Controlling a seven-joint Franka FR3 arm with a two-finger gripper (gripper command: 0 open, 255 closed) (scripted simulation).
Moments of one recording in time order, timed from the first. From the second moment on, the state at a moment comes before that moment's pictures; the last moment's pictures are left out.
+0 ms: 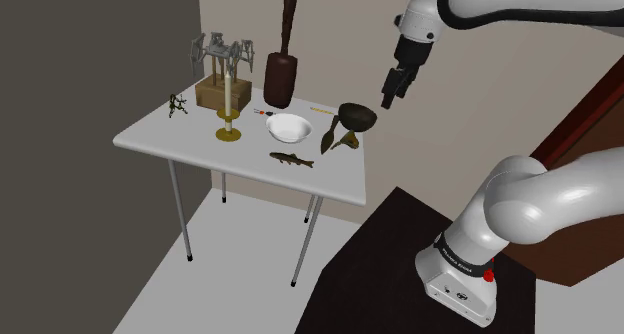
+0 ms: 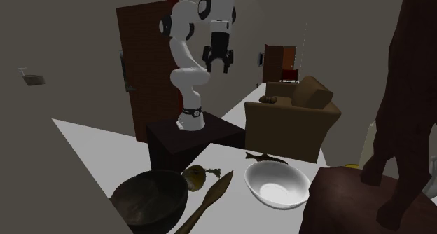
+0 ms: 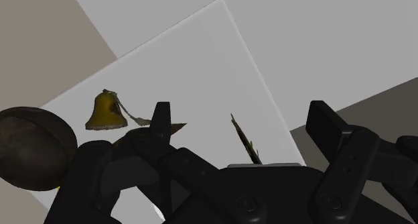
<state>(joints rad) 0.03 -0.69 -0.06 -2.42 -0.13 1.73 -0.02</state>
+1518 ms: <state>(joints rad) 0.14 0.11 -0.15 -2.25 0.04 2.38 -0.47</state>
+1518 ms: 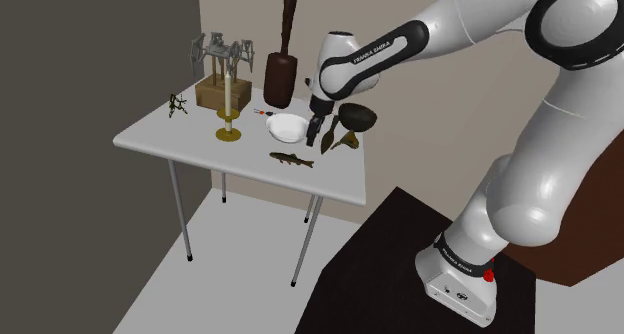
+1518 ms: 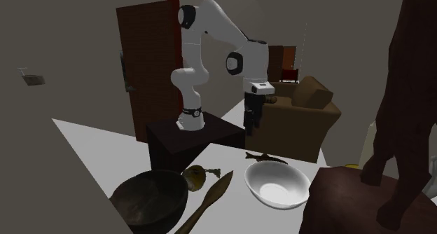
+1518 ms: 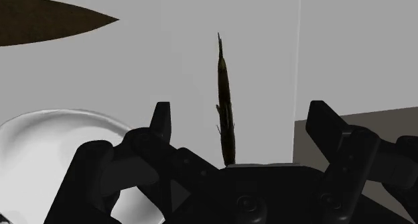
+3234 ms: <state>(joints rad) 0.12 0.47 -0.08 -2.06 0.14 2.55 -0.63</state>
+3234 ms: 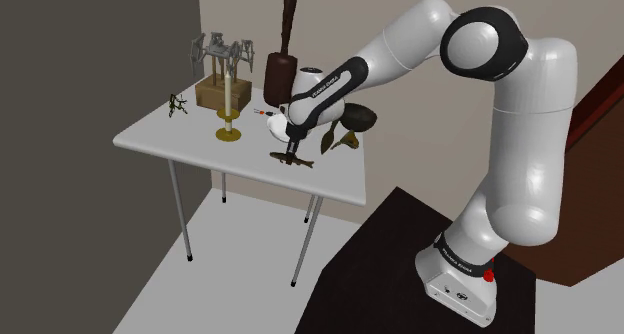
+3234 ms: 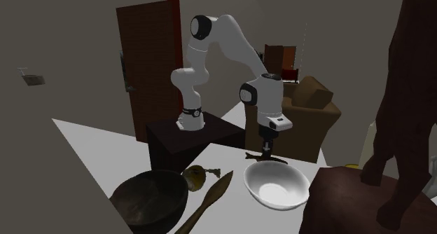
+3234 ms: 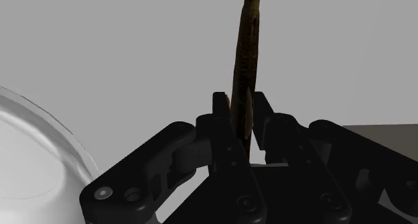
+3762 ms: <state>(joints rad) 0.12 0.46 -0.08 -2.06 0.14 2.54 -0.63</state>
